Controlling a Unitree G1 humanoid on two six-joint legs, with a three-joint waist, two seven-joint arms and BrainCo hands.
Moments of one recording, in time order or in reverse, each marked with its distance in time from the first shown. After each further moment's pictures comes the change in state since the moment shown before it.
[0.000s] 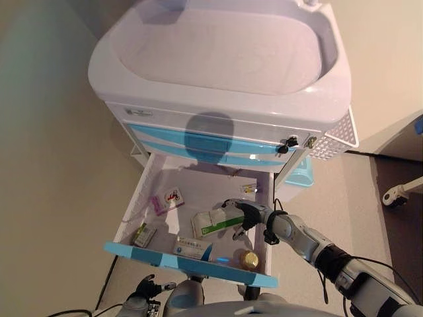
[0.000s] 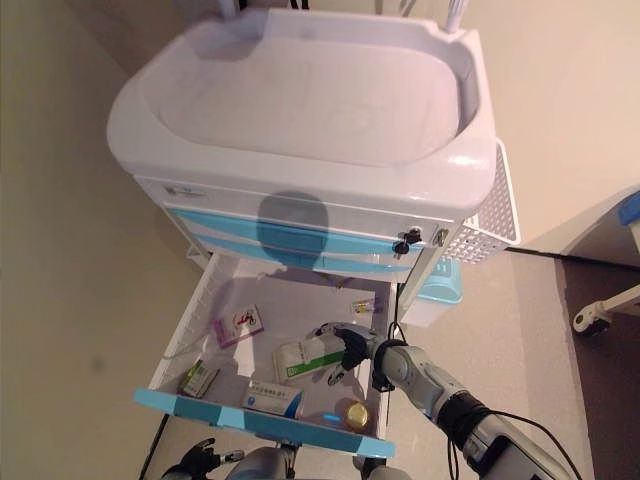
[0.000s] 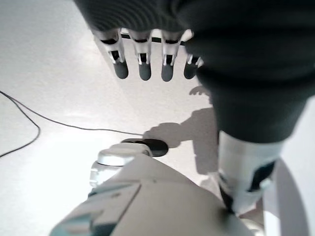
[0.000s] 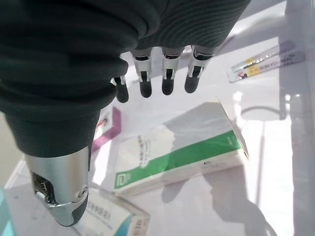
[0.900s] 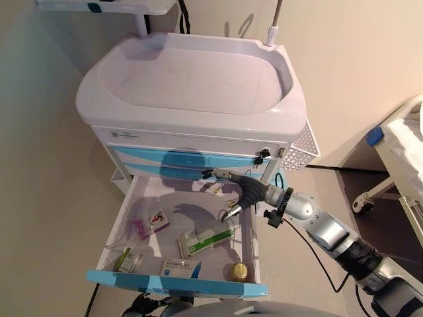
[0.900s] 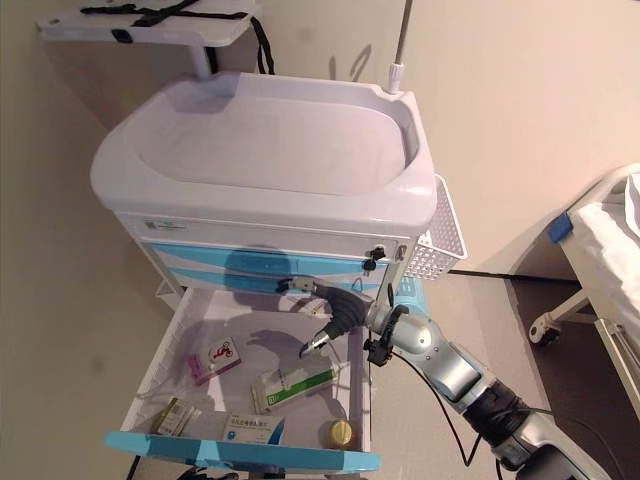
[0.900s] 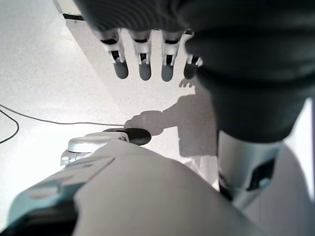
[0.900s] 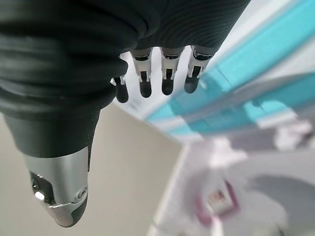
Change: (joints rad) left arm 0.084 -0.001 0.044 0.005 0.007 0.005 -0.017; right arm 0.028 -0.133 -0.051 -0.443 0.406 -0.004 0.199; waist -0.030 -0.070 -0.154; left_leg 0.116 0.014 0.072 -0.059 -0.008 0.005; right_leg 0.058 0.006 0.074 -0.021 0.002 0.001
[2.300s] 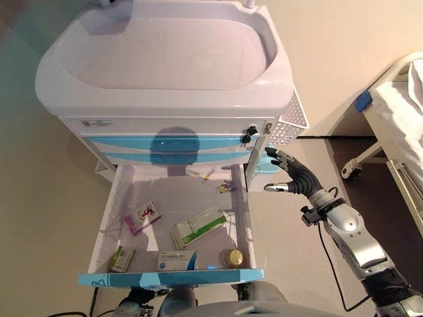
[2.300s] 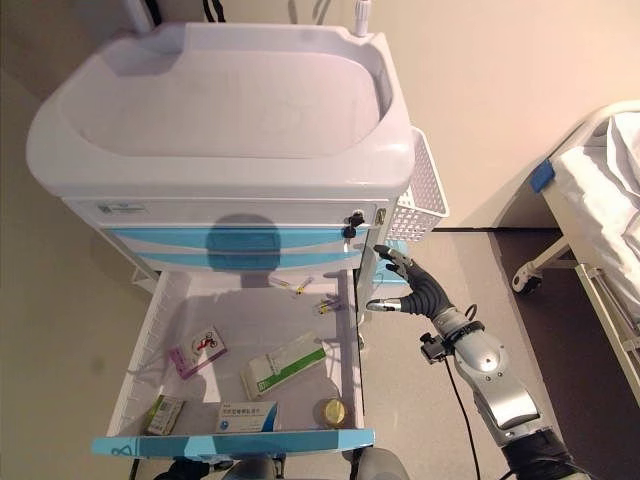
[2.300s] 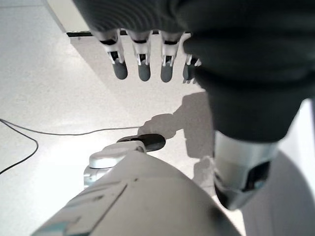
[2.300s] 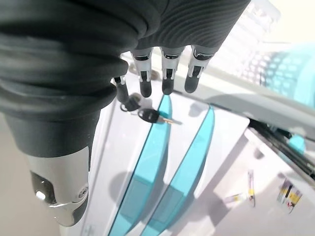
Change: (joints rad) left arm -0.032 0.033 -0.027 -0.001 -0.035 0.001 -0.006; right arm 0.319 -0.015 -0.477 -0.124 0.189 -0.010 -0.186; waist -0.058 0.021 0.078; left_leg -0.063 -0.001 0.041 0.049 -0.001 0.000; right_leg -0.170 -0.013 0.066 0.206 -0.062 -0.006
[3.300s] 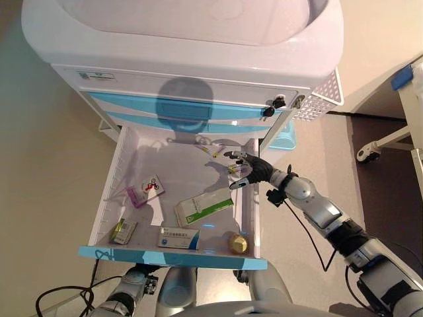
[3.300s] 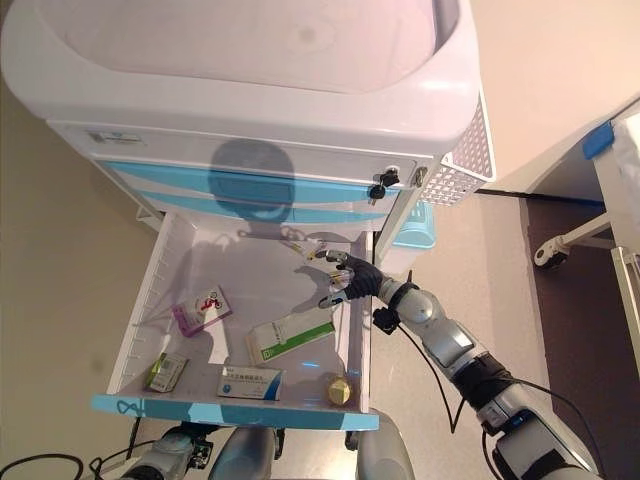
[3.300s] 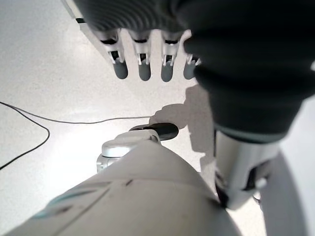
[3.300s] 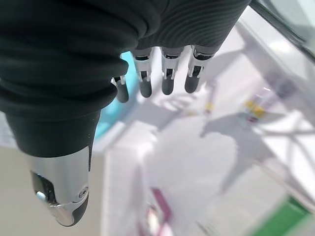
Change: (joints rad) left arm -0.159 0.027 -0.081 0.000 -0.022 0.002 -0.009; right arm -0.418 0.043 0.311 0.240 -0.041 0.082 0.037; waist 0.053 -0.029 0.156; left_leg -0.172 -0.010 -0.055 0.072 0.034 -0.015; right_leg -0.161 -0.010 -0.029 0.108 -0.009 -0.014
